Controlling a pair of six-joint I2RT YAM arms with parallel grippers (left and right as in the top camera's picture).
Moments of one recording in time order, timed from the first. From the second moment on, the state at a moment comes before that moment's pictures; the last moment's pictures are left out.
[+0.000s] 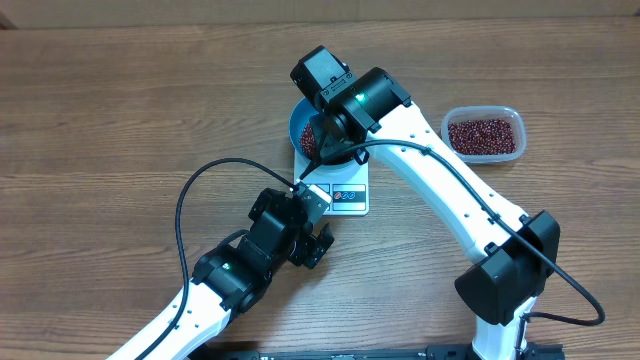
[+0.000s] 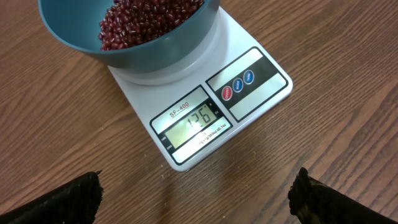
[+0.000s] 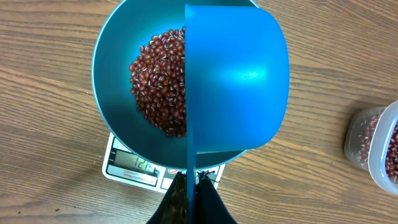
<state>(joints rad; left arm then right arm) -0.70 1.11 0.61 -0.28 -0.16 0.06 0.67 1.98 2.00 -1.27 0.22 0.35</state>
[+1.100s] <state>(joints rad) -0.70 1.11 0.61 -0.28 -0.16 0.06 0.67 1.98 2.00 -1.26 0.25 0.35</state>
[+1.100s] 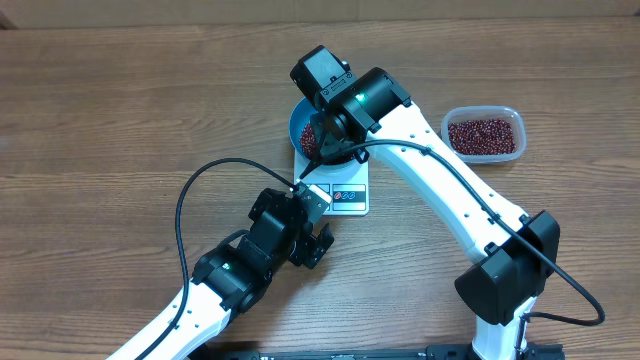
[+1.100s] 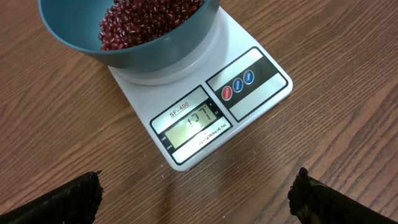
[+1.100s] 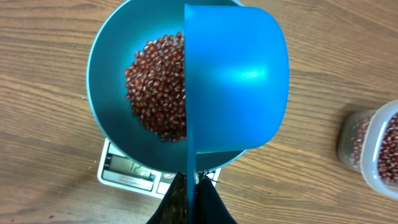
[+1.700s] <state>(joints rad) -0.70 1.11 0.61 -0.28 -0.16 0.06 0.67 1.98 2.00 -1.27 0.28 0.35</state>
